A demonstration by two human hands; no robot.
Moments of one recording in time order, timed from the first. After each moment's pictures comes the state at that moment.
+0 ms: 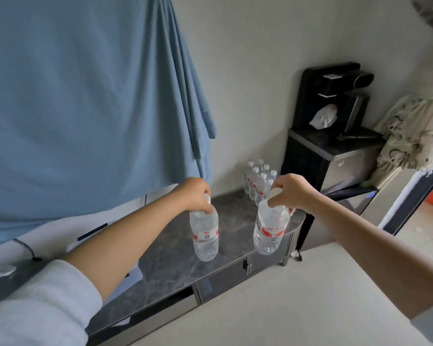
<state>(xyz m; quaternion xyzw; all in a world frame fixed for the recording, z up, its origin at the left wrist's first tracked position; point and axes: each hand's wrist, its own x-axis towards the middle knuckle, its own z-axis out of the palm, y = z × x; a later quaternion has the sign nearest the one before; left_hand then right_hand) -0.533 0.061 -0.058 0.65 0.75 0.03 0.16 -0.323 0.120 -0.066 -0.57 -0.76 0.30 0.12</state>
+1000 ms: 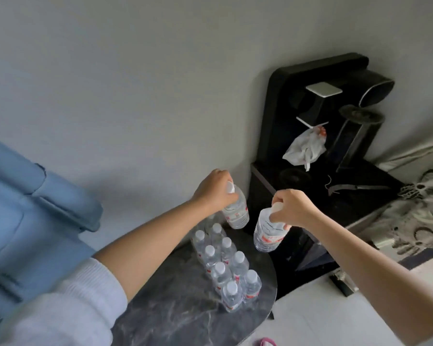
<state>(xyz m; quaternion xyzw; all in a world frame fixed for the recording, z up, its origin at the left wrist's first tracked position) -0.405 0.619 -0.108 0.67 0.69 0.17 0.20 -0.229 0.630 -0.122 -0.63 -0.72 0.31 0.06</state>
